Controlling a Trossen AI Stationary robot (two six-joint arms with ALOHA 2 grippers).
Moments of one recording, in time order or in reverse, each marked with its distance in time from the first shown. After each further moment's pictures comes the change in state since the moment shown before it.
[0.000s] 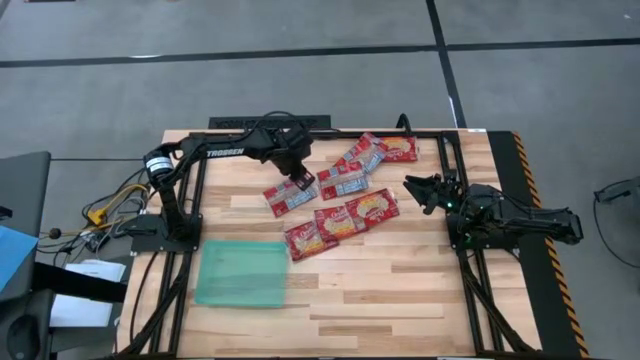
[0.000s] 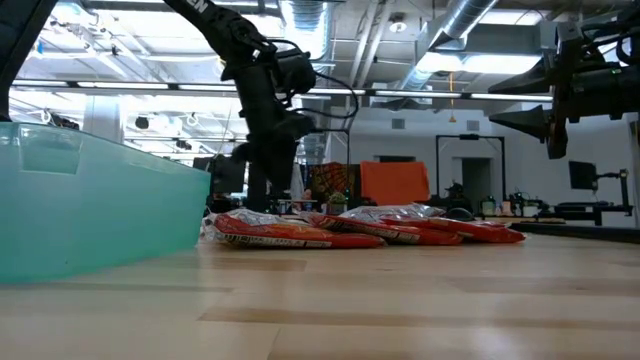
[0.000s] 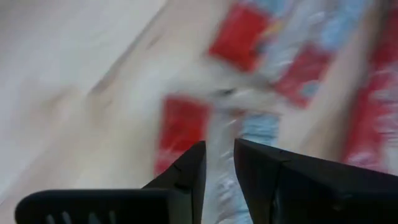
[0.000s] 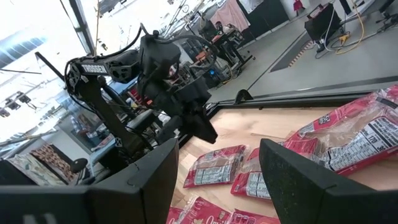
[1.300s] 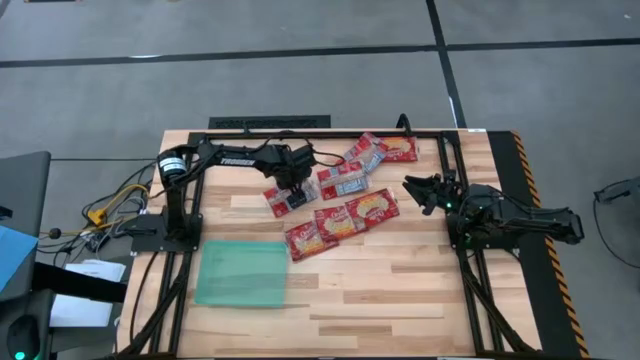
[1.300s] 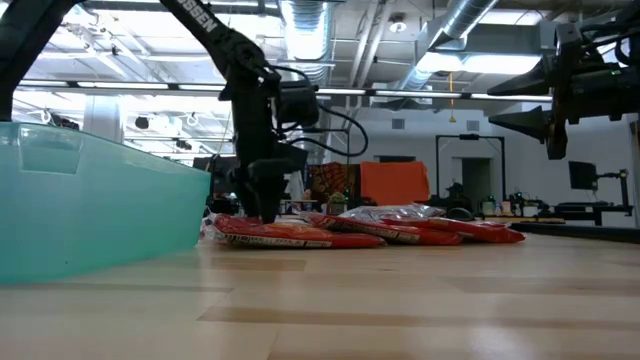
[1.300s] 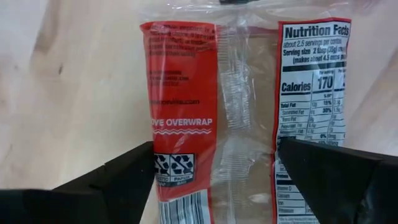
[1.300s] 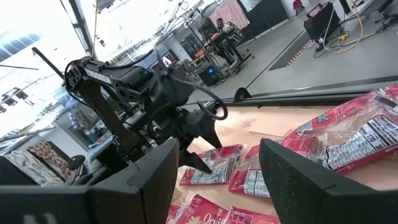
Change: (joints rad) left arm -0.070 0.100 -0.085 -0.048 -0.134 0.202; right arm 0.000 0.011 -0.001 0.000 -0.001 -0.008
